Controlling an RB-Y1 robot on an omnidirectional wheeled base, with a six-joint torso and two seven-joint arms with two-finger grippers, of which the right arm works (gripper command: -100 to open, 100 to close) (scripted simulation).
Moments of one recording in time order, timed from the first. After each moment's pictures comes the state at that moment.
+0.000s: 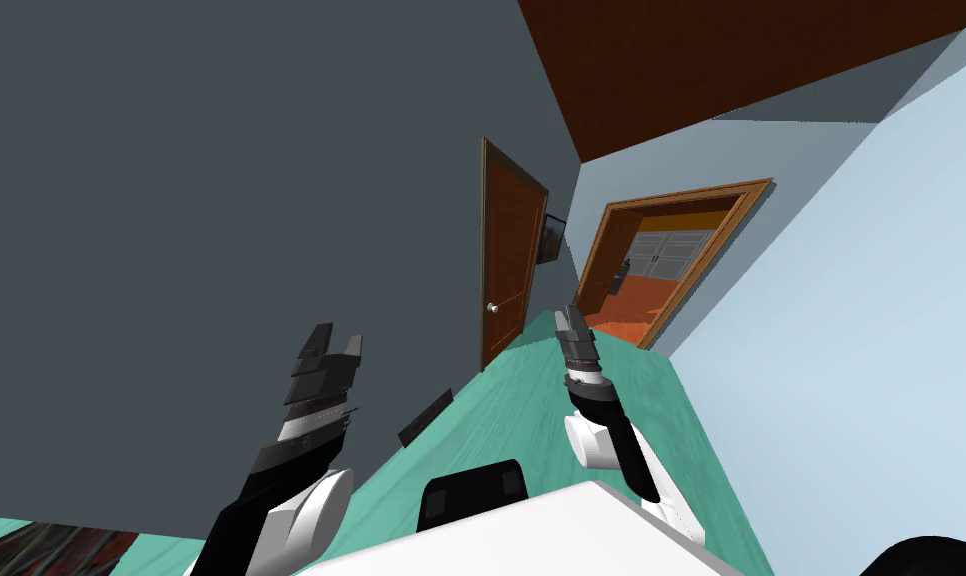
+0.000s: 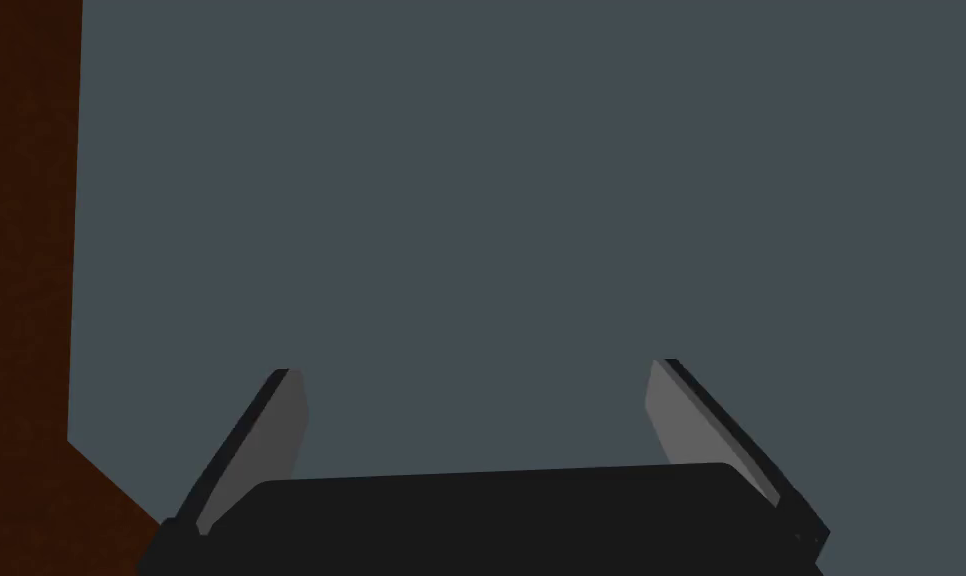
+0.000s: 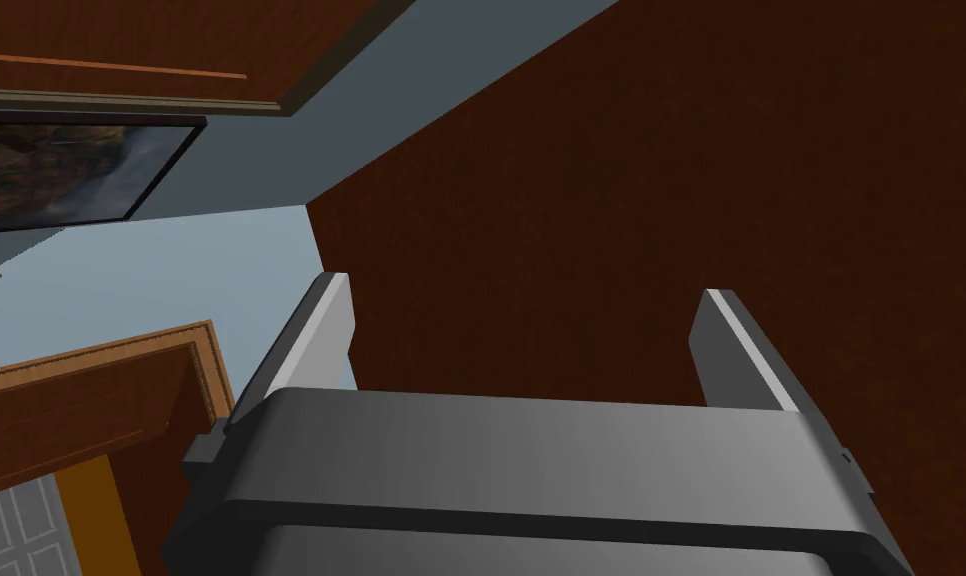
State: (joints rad) arm 0.47 -0.04 -0.04 -2.28 0.06 -0.53 0.15
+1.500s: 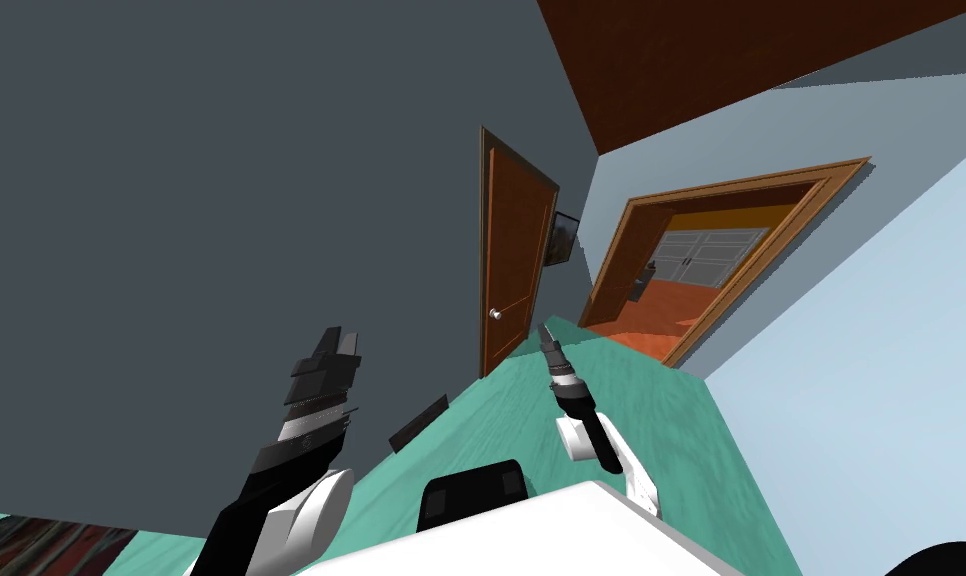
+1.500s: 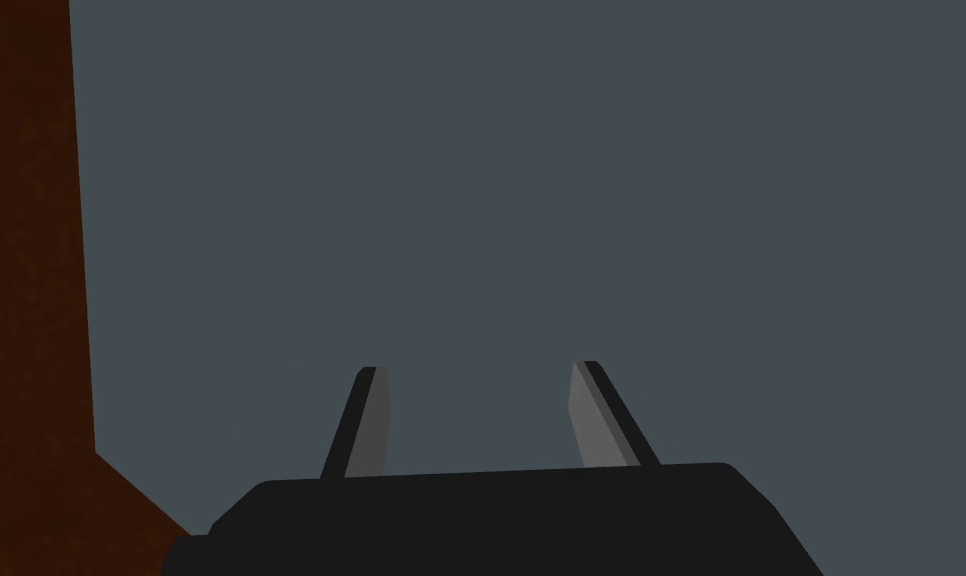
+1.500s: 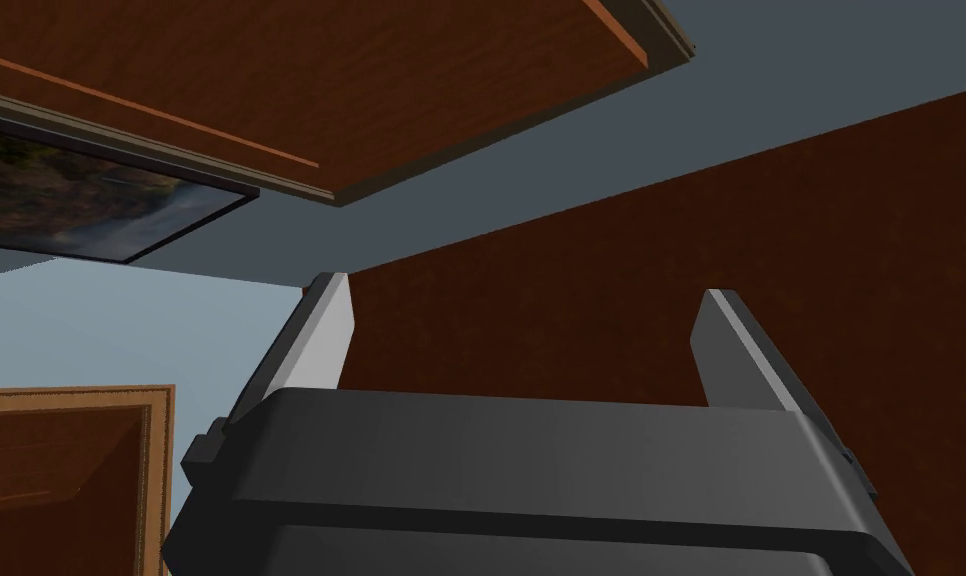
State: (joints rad) arm 0.38 -0.12 -0.04 -1.96 0.14 -0.62 0.36
